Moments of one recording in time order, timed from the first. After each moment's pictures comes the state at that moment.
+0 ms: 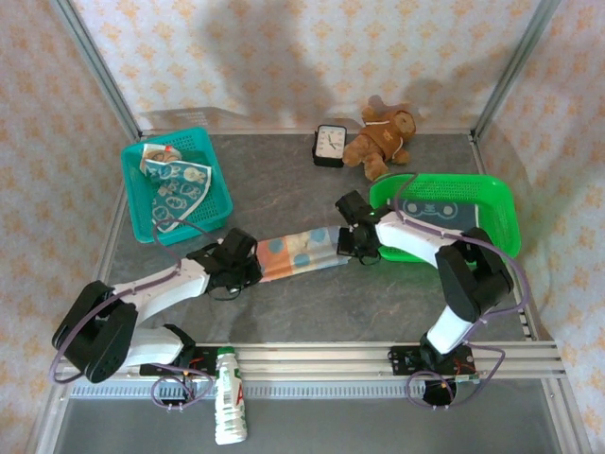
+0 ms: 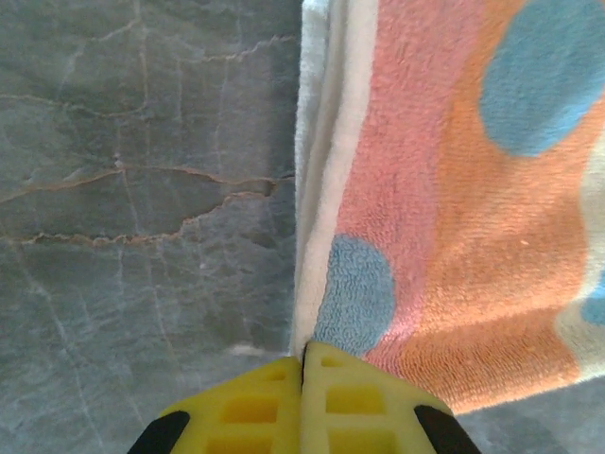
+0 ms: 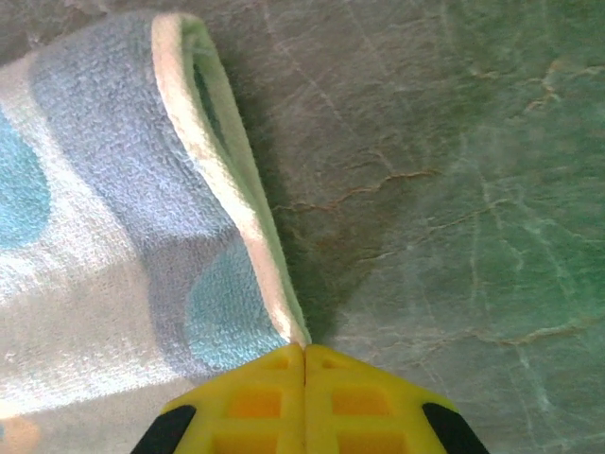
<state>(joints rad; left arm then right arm) -0.54 1.29 0.57 -0.41 0.06 -0.99 0.58 1.66 1.02 -0.65 -0.02 0.68</state>
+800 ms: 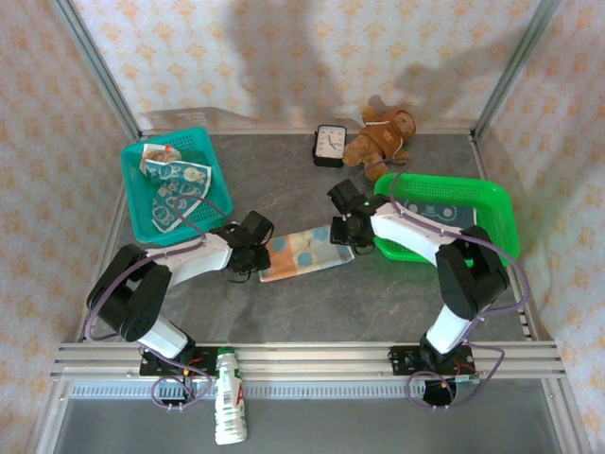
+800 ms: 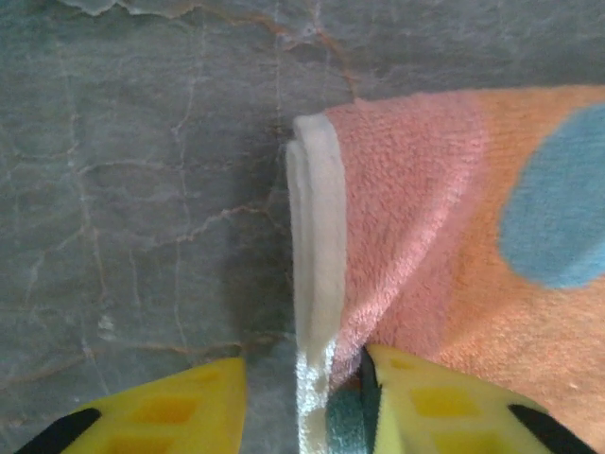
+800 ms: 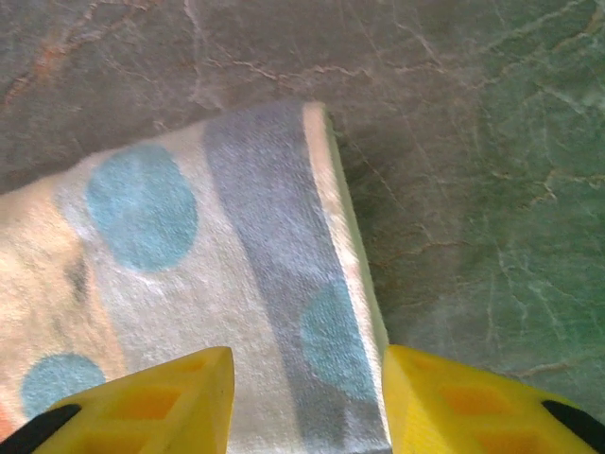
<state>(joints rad) -0.53 1.55 0.79 -0.51 -0.08 -0.83 0.61 1.69 1.17 -0.72 0.04 0.64</state>
